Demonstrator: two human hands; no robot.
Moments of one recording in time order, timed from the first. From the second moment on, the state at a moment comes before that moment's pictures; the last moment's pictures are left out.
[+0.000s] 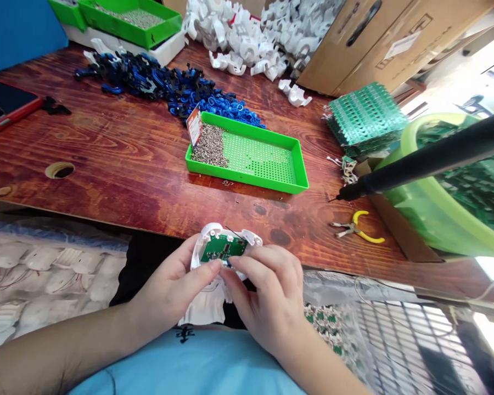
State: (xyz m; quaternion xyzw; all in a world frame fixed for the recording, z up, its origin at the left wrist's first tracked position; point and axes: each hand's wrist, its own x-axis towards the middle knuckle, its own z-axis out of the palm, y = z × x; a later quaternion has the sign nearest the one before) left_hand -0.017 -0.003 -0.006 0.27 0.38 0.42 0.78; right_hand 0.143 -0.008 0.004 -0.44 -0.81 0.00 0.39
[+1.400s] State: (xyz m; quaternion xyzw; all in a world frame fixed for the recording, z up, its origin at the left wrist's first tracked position) left_hand -0.016 0.017 0.013 0.17 0.41 0.36 0.82; right_hand 0.166 -0.002 -0.004 -0.50 -0.52 0.49 0.48
